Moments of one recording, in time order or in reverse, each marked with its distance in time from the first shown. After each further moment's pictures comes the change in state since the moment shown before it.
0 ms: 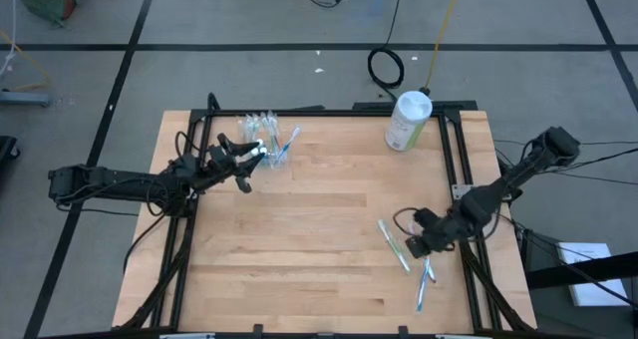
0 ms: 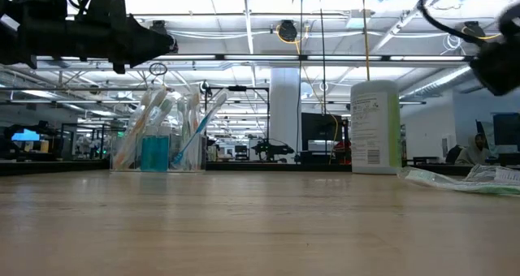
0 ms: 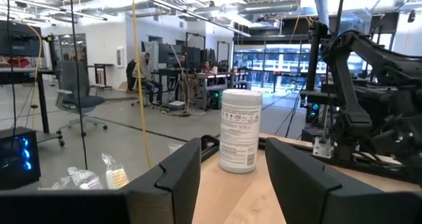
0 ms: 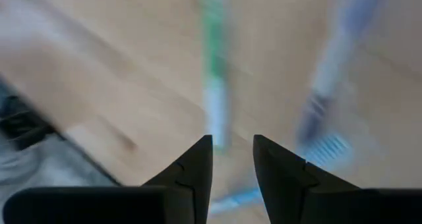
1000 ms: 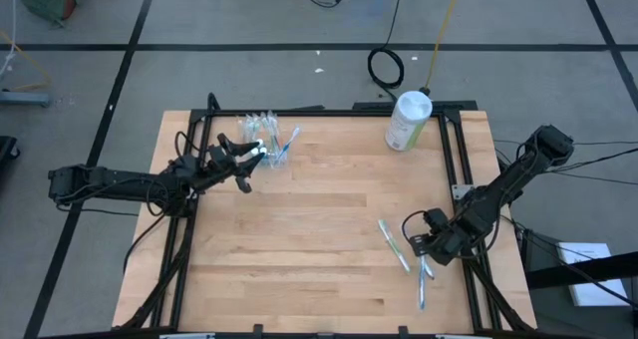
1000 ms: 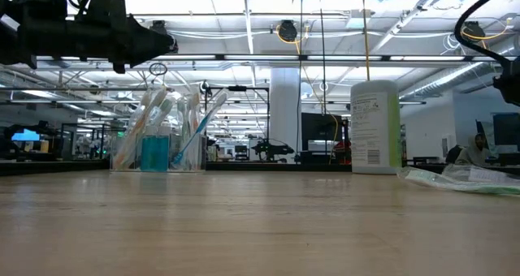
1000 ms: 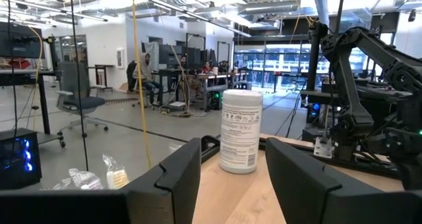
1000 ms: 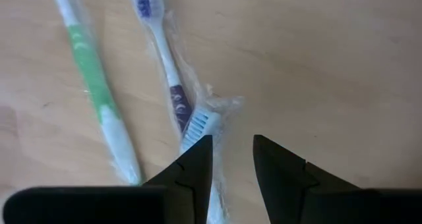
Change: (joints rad) left arm 0.000 0.000 0.000 0.003 -0.001 0.006; right arm 0.157 0.092 0.000 -0.188 0.098 0.330
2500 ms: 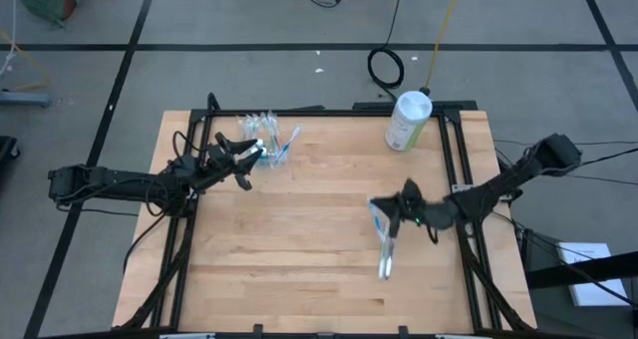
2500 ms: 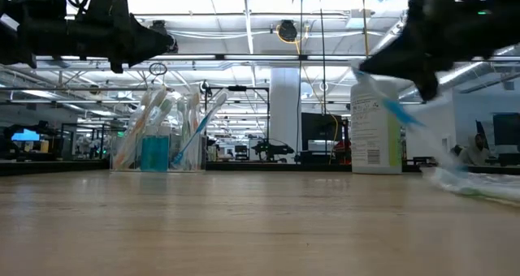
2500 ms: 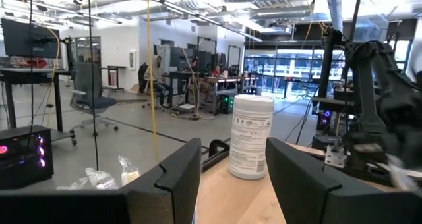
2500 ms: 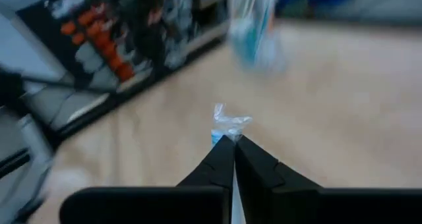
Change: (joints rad) left arm 0.000 0.000 0.000 0.019 -0.050 -0.010; right arm -0.298 0.030 -0.210 1.270 0.714 -1.407
